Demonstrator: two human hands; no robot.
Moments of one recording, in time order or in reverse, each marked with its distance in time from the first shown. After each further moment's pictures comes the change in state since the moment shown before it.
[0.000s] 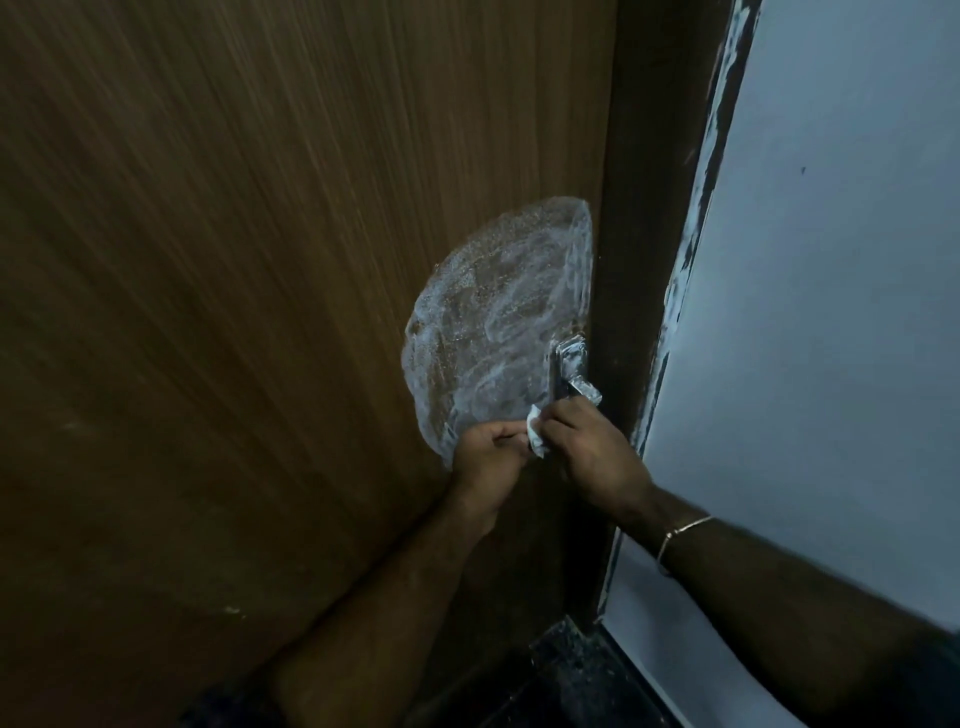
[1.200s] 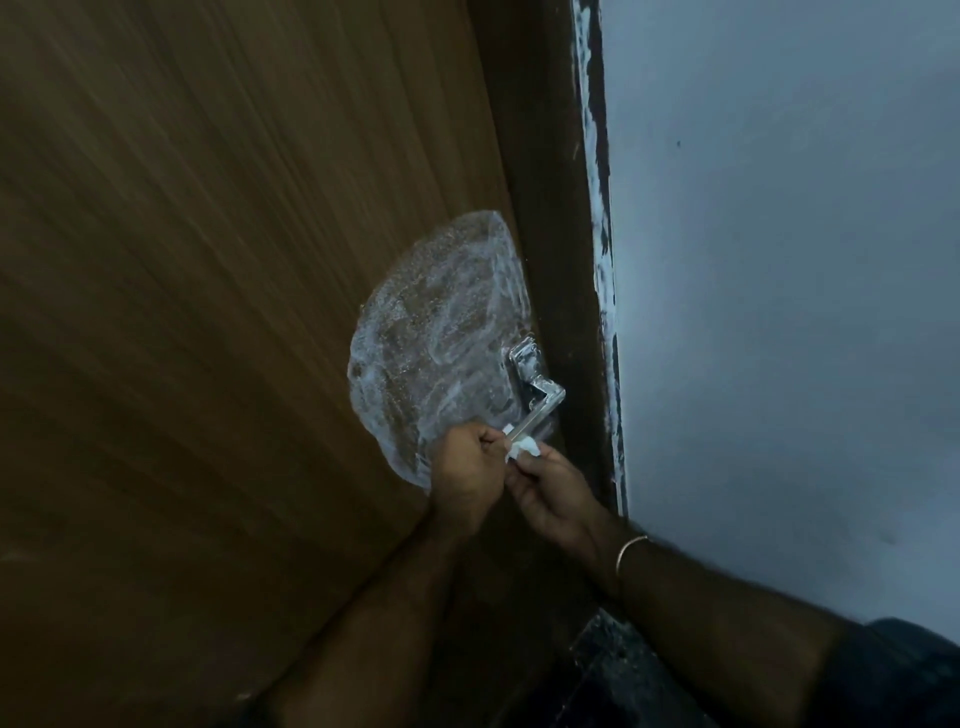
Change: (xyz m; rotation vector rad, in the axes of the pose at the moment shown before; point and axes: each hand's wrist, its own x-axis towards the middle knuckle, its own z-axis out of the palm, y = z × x) left_hand -0.001 0.025 0.004 0.691 0.029 0.287; right_hand 0.000 -0.041 0.052 2.238 0.544 1.215
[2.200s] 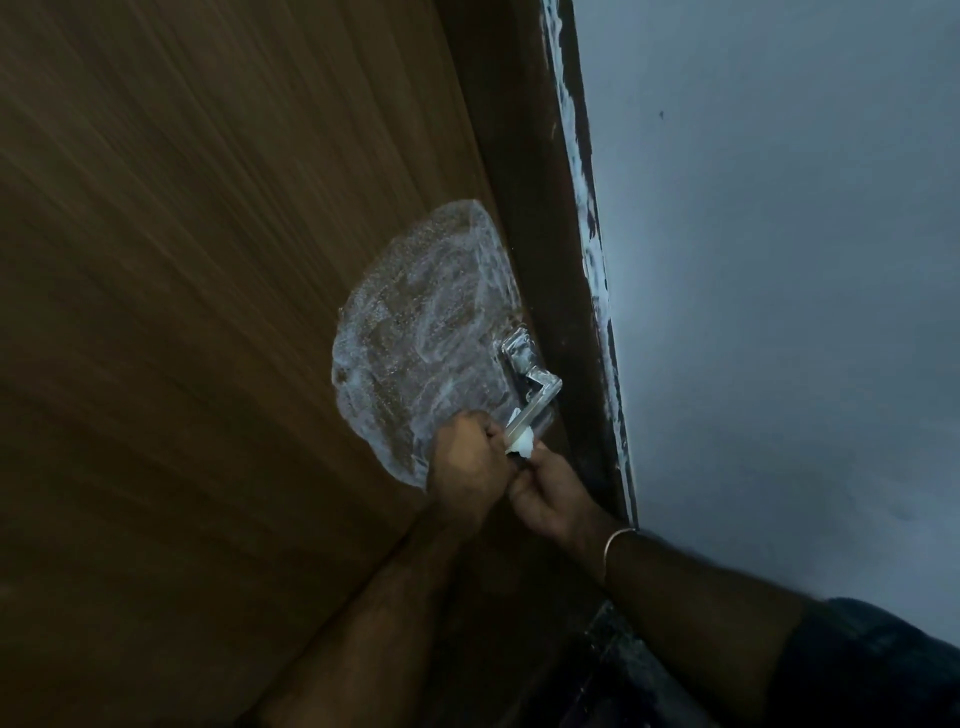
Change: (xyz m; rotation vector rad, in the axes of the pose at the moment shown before) left_hand 0.003 0.015 -0.003 0.316 -0.023 0.057; right_hand 0.010 0.004 0.003 0.240 -0.089 0.035
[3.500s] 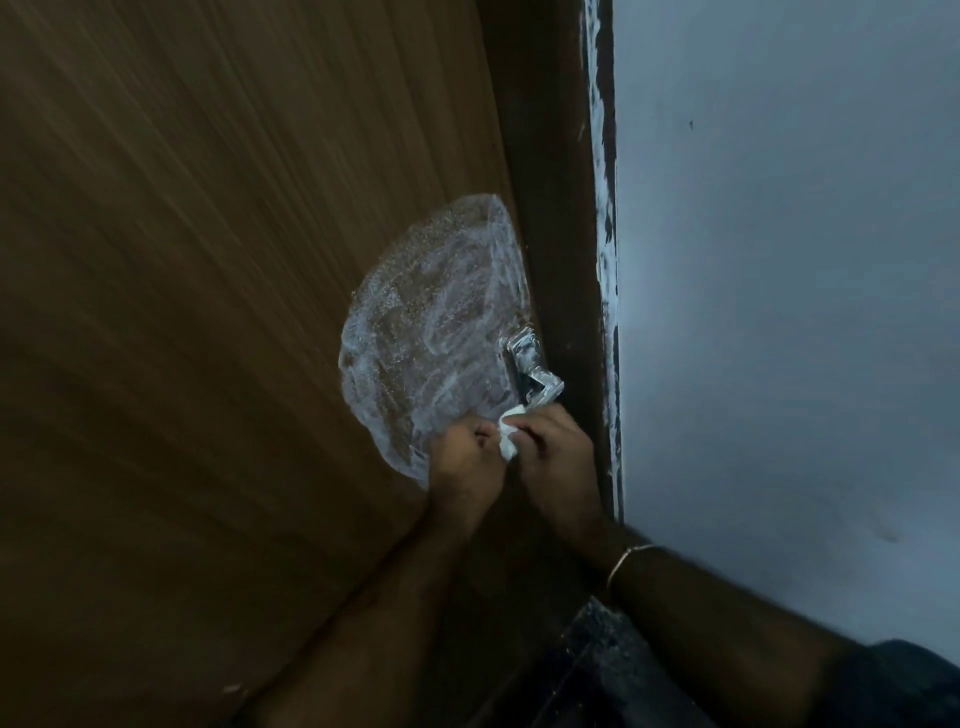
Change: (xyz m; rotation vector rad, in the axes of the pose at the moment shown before) left_hand -0.006 -0.008 0.010 -0.326 0.023 -0.103; right_hand -0.028 -0.017 0.006 -1.648 -0.019 -1.003
